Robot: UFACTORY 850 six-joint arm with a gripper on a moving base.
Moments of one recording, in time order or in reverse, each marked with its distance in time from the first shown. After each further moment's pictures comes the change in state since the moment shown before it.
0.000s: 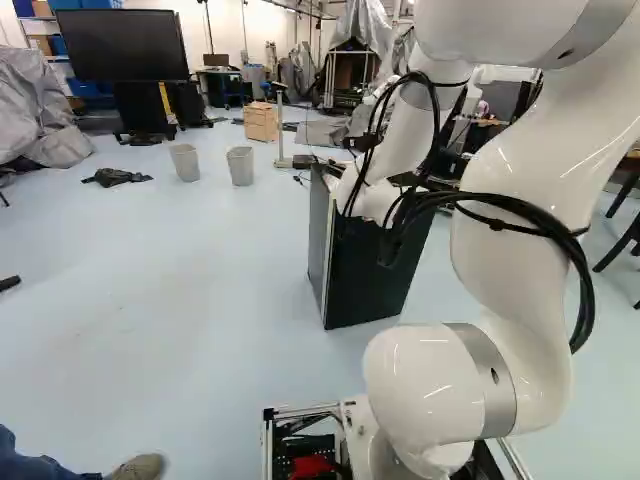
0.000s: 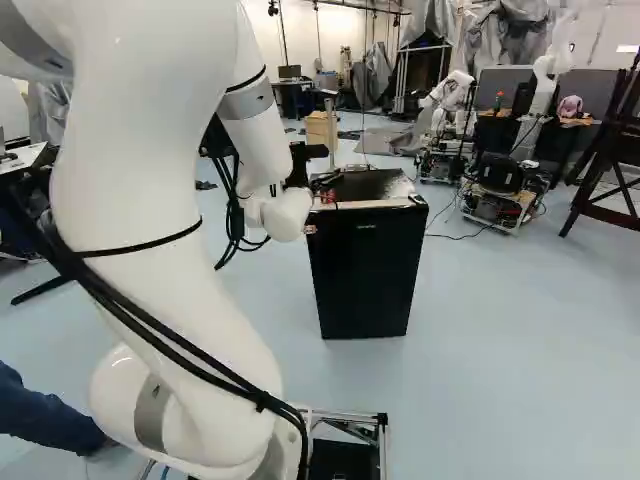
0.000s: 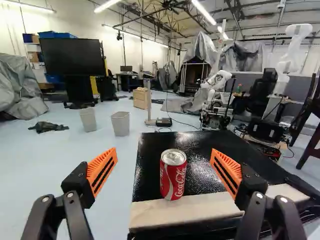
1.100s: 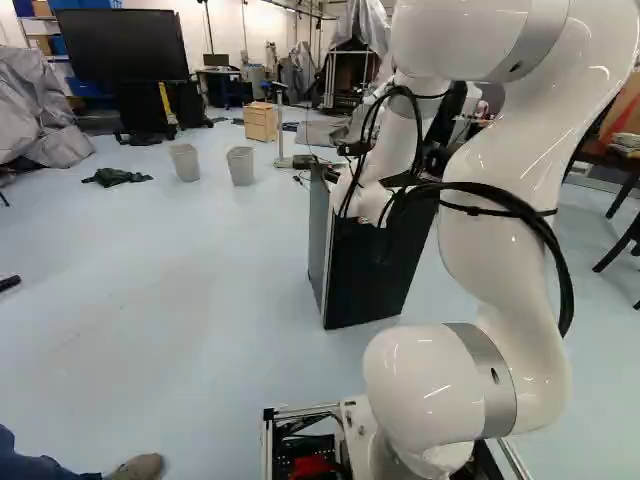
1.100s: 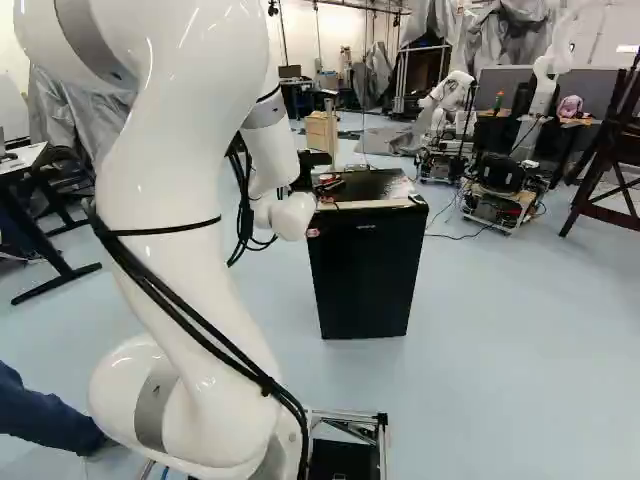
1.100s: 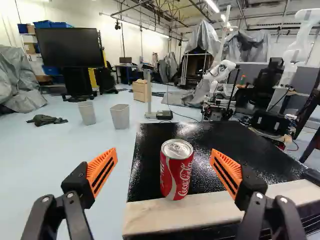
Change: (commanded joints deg) arm 0.2 -8.3 -5.9 0.0 -0.2 0.0
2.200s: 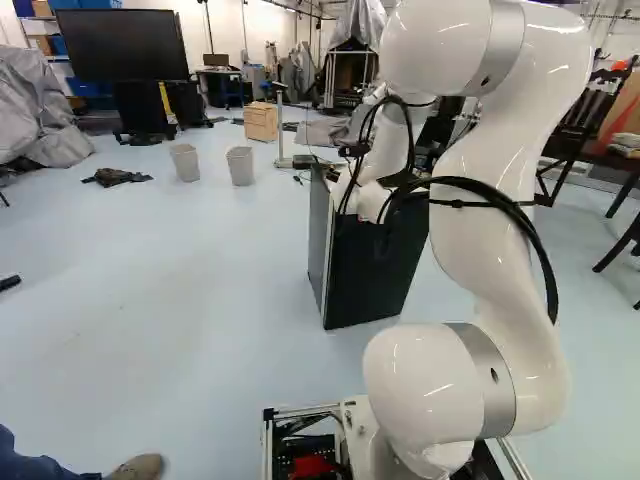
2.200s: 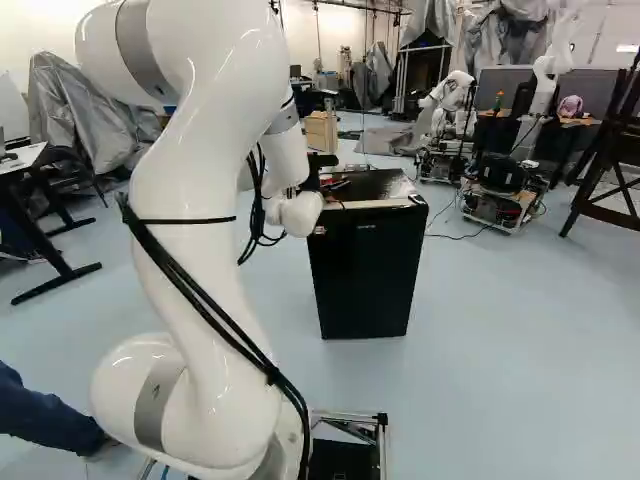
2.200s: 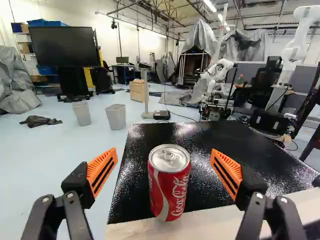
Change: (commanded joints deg) arm -0.9 -6.7 -7.2 0.0 0.0 0.0
